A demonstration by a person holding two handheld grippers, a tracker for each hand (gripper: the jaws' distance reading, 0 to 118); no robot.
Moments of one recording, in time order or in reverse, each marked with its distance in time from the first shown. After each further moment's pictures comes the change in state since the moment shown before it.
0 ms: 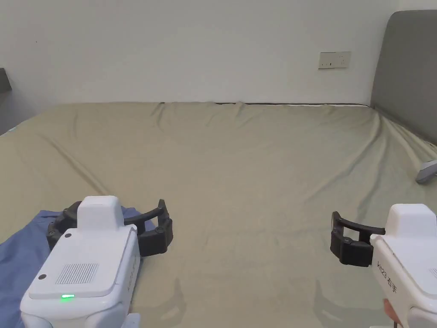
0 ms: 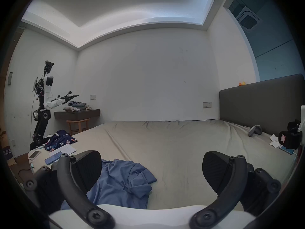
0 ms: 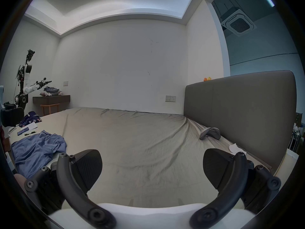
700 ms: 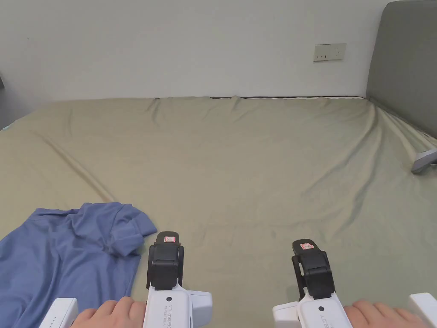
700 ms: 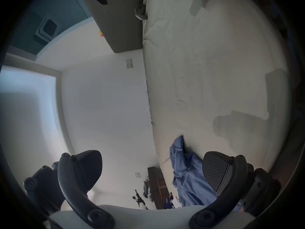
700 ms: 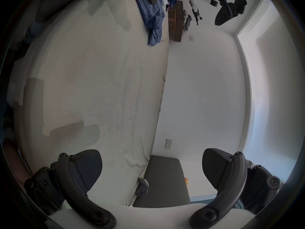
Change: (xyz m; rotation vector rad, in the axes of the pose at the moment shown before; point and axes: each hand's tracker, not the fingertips) left arm 0.080 -0.132 0.016 -0.031 -0.096 -1.663; right arm -0.125 -0.117 0.023 0.145 0.203 1.703
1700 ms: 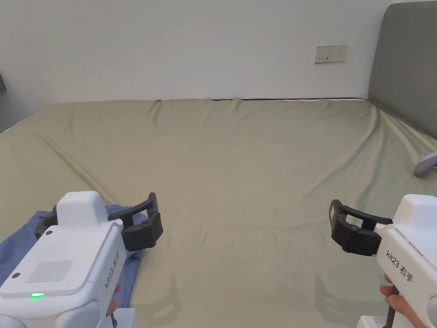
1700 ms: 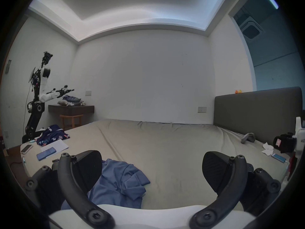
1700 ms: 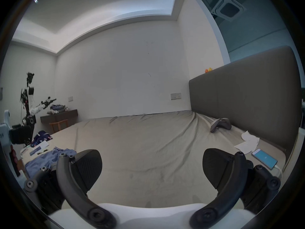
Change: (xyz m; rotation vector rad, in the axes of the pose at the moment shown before) left arm -0.132 -0.102 0.003 0.109 0.069 1.716; right arm 0.094 -0.156 0.009 -0.063 -0.151 -1.909
